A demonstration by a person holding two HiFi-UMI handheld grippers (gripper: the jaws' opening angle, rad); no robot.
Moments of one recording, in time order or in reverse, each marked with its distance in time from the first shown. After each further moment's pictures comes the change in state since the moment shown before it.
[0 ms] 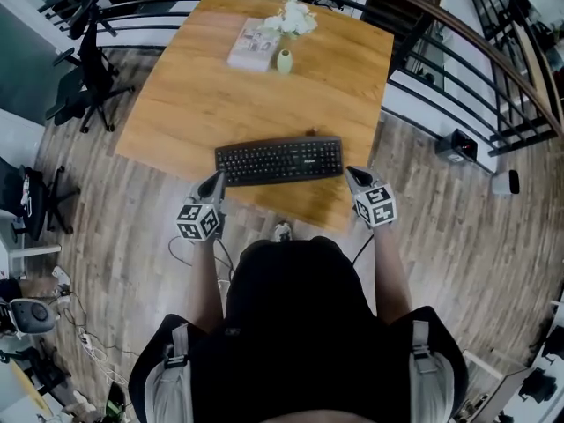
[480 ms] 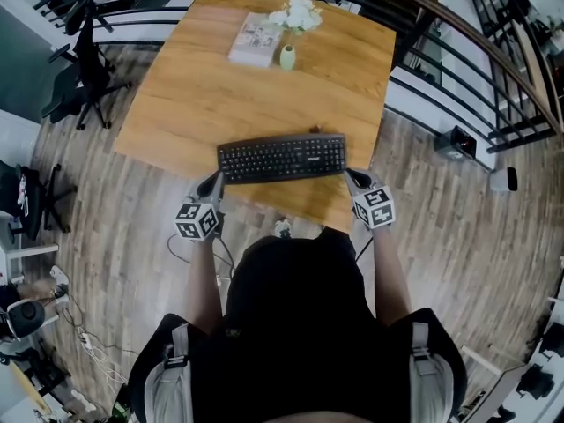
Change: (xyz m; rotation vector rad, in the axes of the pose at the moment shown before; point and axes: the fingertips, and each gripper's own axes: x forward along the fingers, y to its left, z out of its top) left arm -0.002 0.020 -0.016 -0.029 0.020 -0.009; right arm 0.012 0.018 -0.012 -0.002 0.037 -0.003
